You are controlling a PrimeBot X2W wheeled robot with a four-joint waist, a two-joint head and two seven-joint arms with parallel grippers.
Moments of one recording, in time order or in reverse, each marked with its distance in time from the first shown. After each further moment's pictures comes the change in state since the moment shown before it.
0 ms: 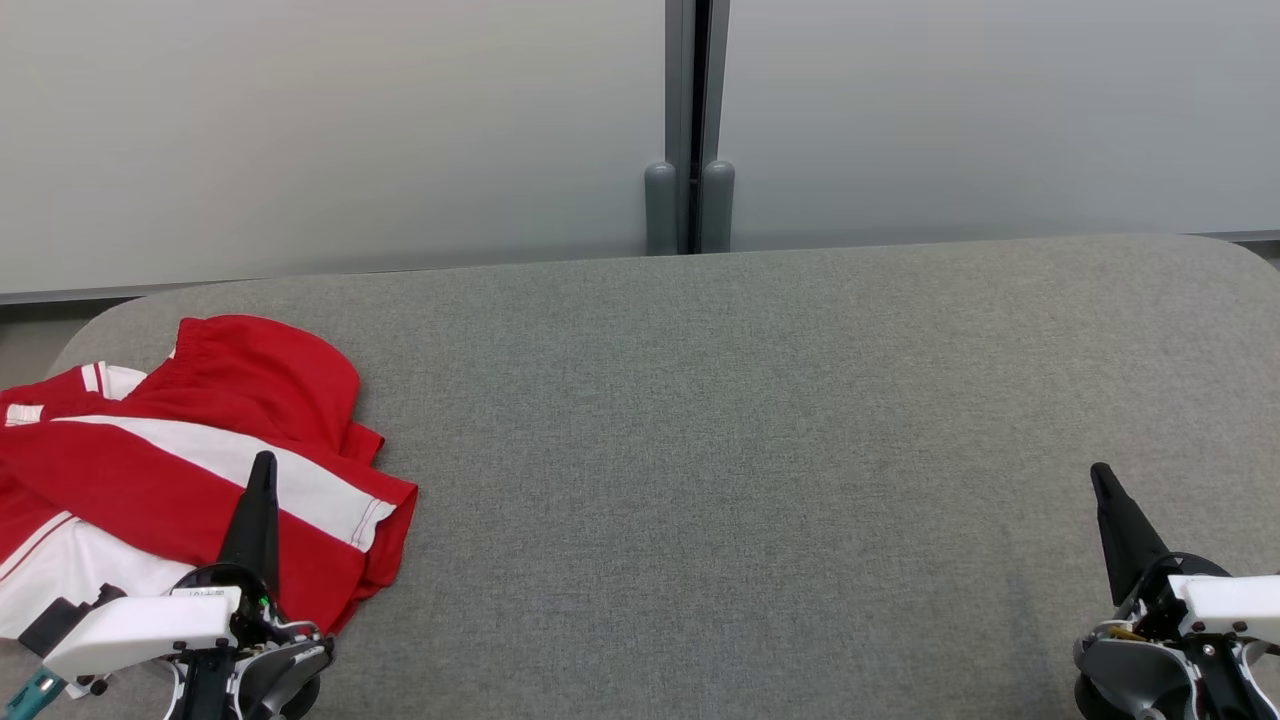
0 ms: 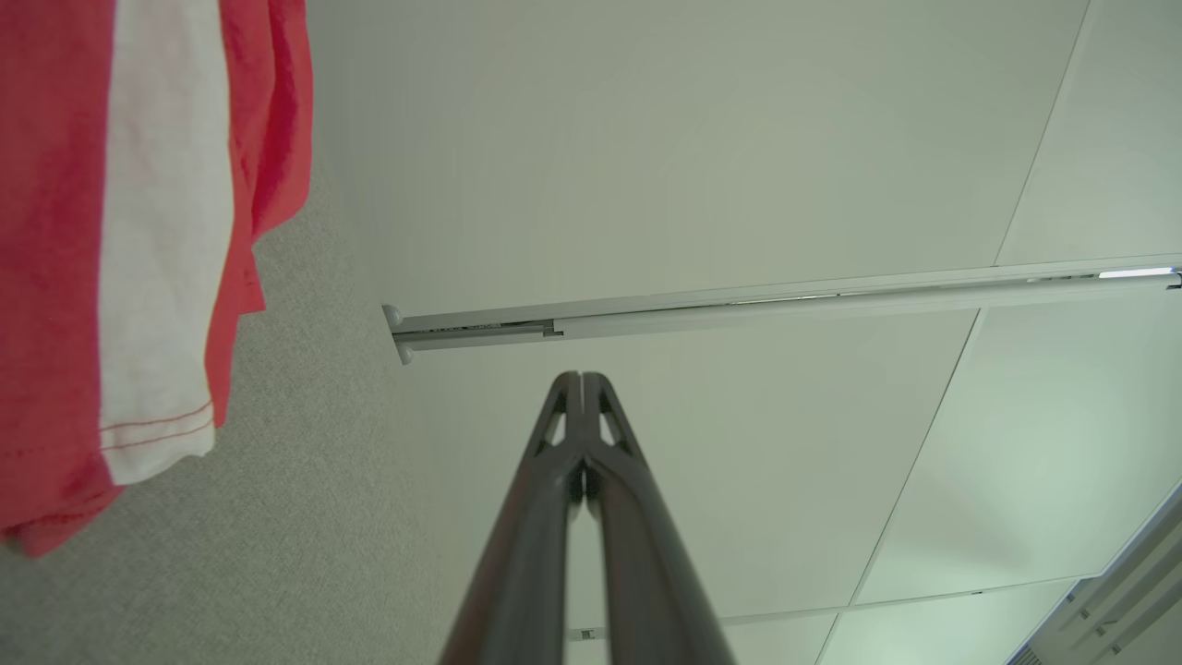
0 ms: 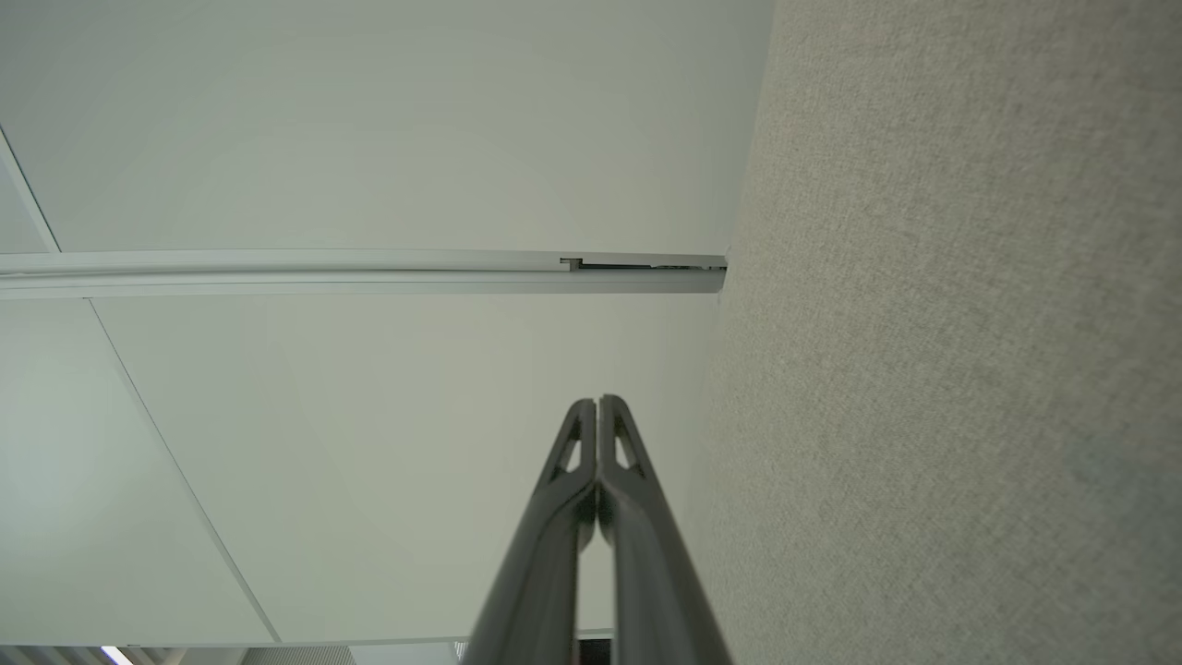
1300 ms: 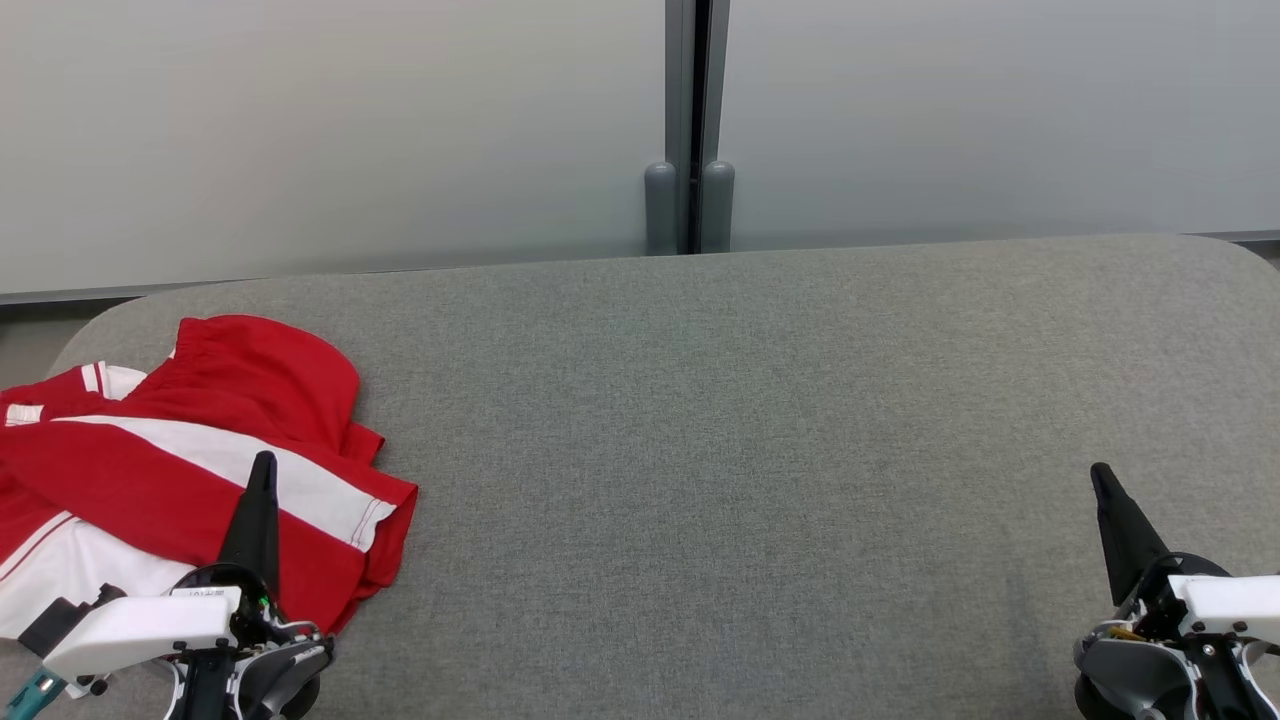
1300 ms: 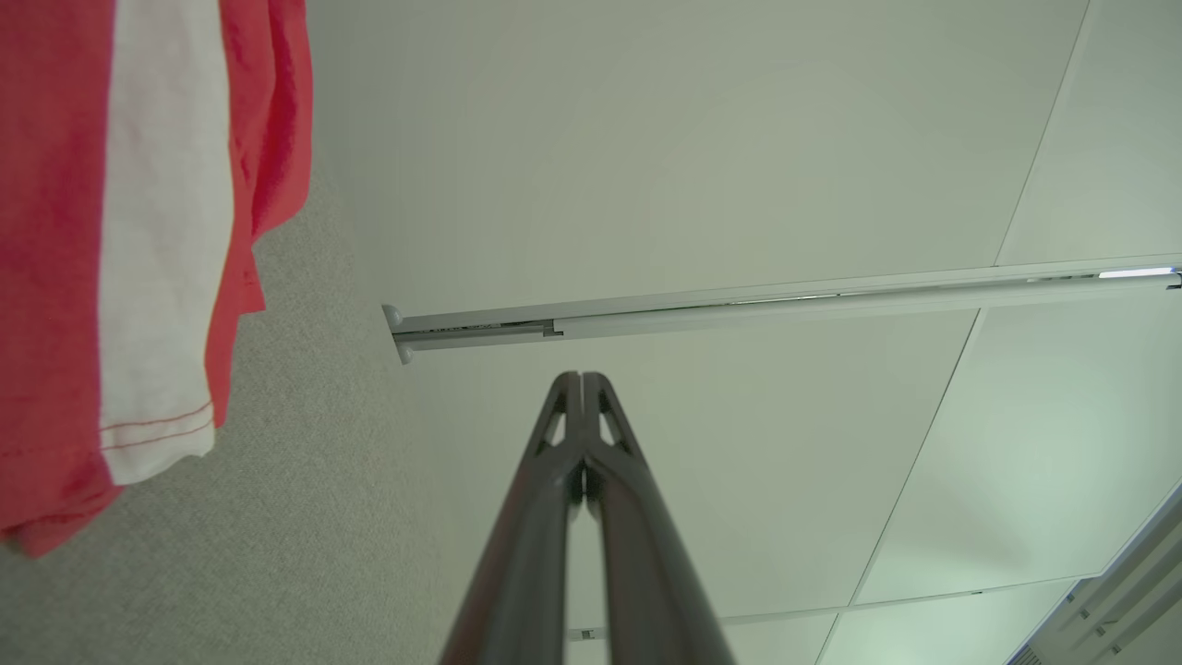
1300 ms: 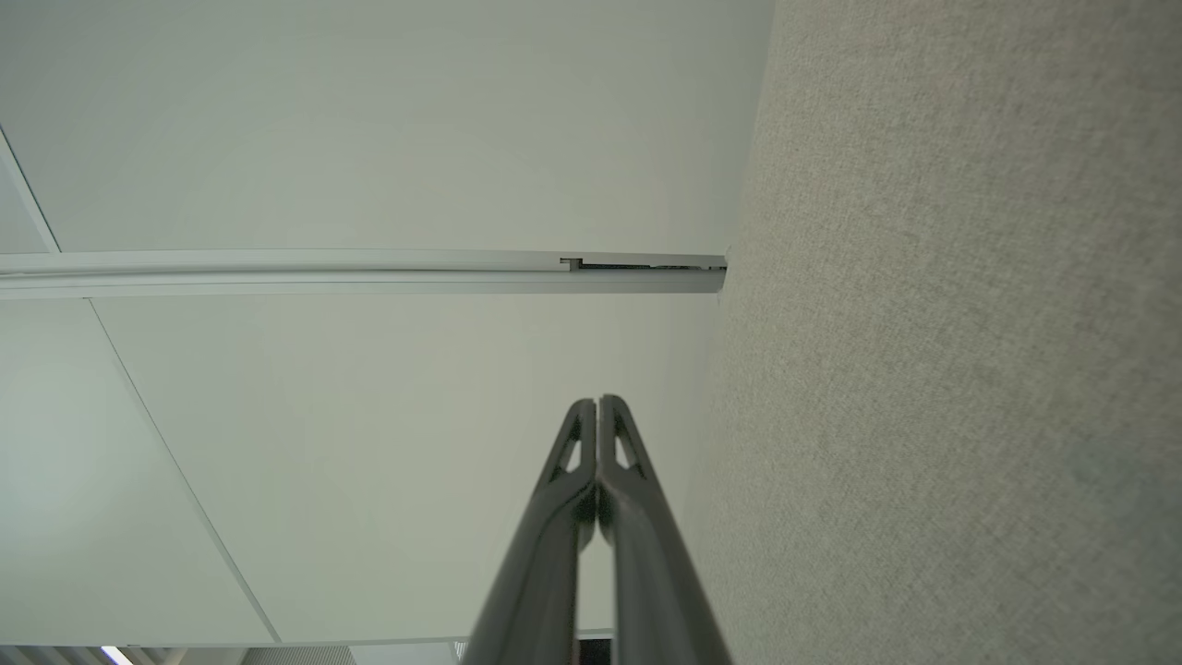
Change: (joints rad) left arm 0.000 0.000 0.000 0.000 0.000 0.000 0.000; right arm 0.000 0.000 0.000 0.000 0.000 0.000 0.000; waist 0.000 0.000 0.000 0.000
